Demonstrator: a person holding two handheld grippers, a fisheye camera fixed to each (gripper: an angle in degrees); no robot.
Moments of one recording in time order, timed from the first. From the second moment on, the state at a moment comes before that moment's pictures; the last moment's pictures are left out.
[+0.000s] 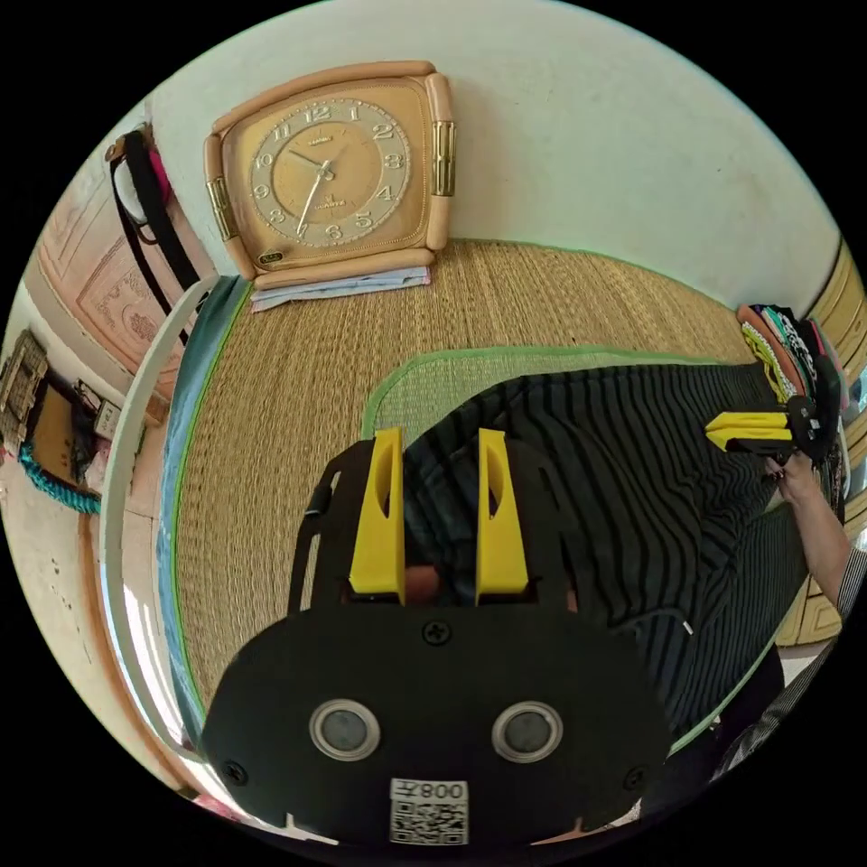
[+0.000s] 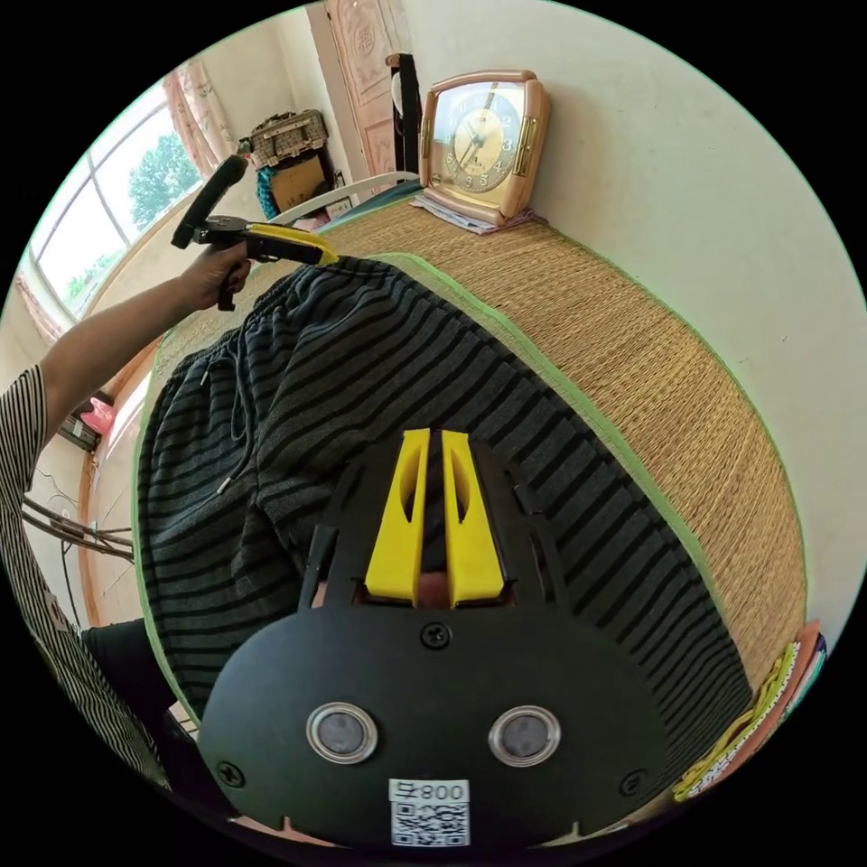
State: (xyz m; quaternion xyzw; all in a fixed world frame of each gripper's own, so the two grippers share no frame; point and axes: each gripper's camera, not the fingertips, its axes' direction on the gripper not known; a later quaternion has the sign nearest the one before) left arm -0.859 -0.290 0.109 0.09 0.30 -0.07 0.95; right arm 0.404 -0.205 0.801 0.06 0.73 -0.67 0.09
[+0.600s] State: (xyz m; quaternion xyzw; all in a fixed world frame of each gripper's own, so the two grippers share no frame) left arm -0.777 -0.343 0.090 0.07 0.29 -0.03 0.95; right arm 0.397 -0.281 0.831 0.08 0.80 -0.60 0.00
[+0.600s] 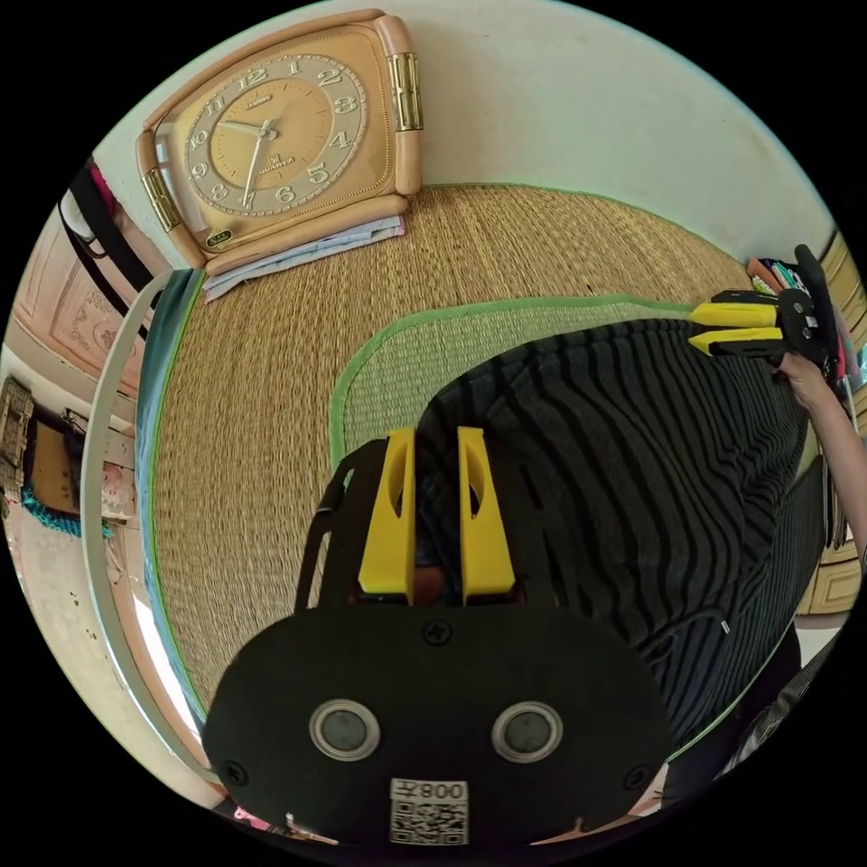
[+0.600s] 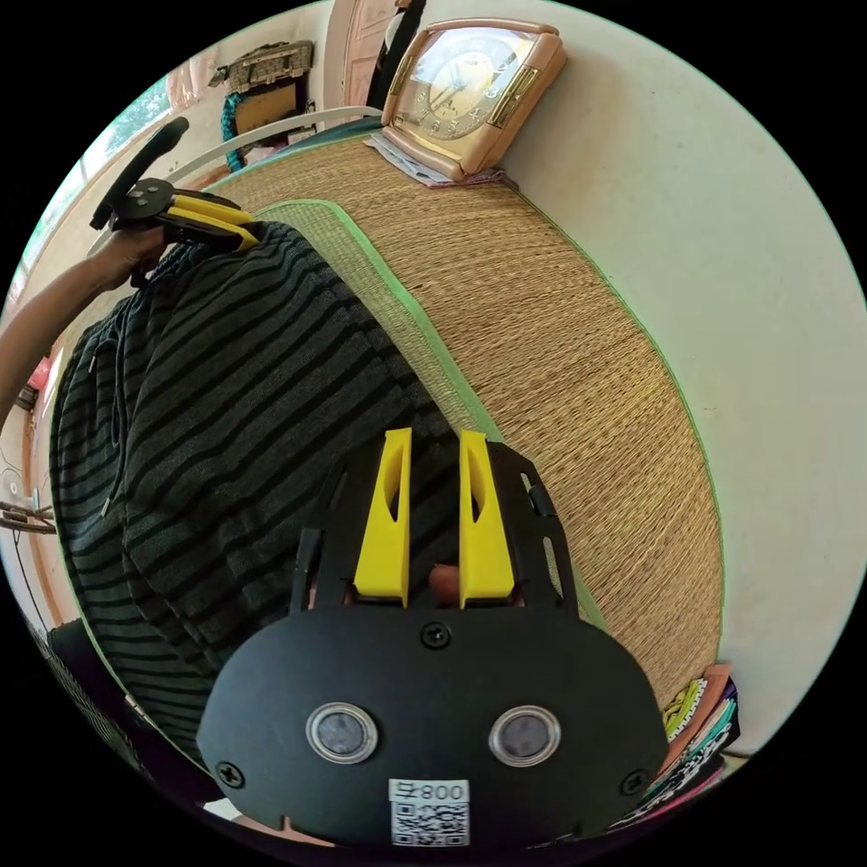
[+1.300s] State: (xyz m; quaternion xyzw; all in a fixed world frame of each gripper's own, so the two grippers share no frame) left arm -0.757 -0.290 -0.027 0.13 0.29 -0.09 0.95; right arm 0.462 -0.233 0.779 0.11 0.77 -0.64 0.00
